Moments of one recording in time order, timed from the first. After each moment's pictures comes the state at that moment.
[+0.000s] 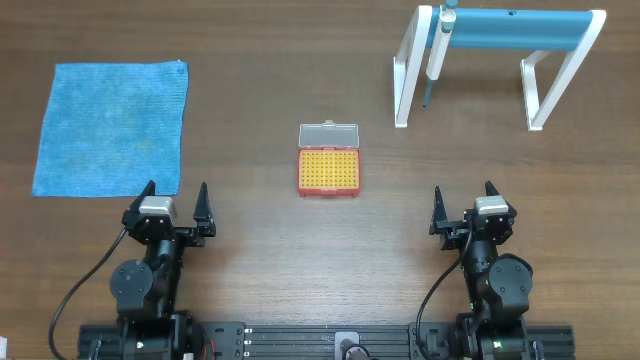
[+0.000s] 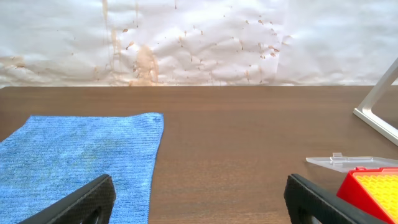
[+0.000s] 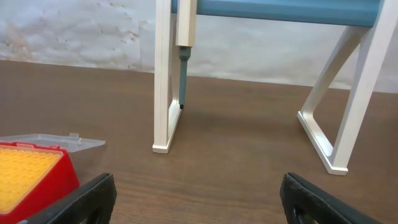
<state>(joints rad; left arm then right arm) 0.10 0.03 0.01 -0.06 0.14 -0.02 0.05 0.05 0.01 -0.07 -0.05 -0.06</state>
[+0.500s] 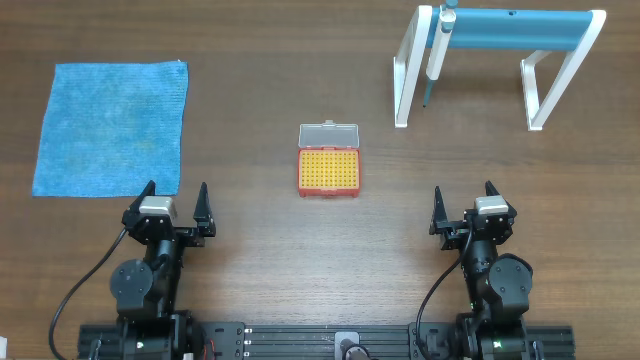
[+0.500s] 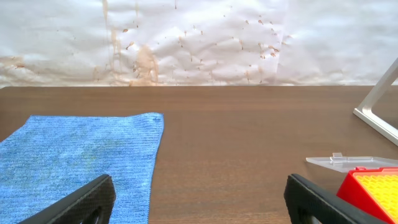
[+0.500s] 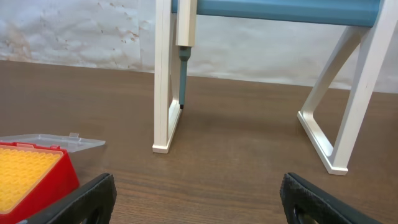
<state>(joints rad) 0.10 0.03 0.01 -0.06 0.14 -0.02 0.05 0.05 0.01 -0.07 -0.05 -0.06</state>
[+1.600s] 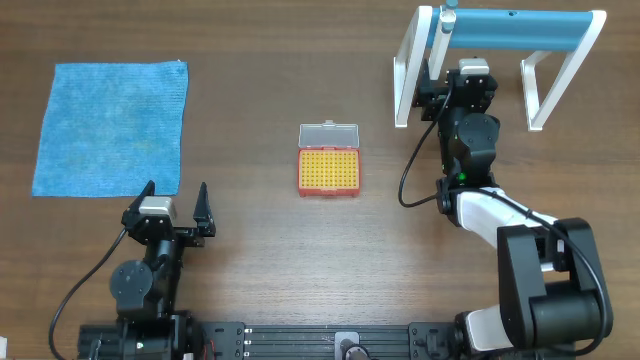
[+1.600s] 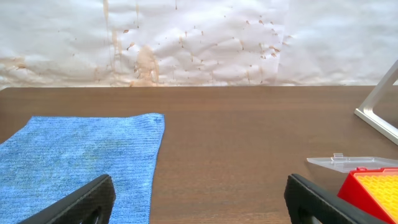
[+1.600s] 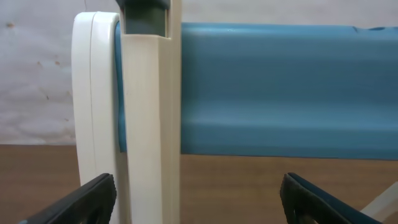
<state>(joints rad) 0.10 0.03 0.01 -0.06 0.14 -0.01 0.10 1.65 0.61 1.05 0.10 -0.01</state>
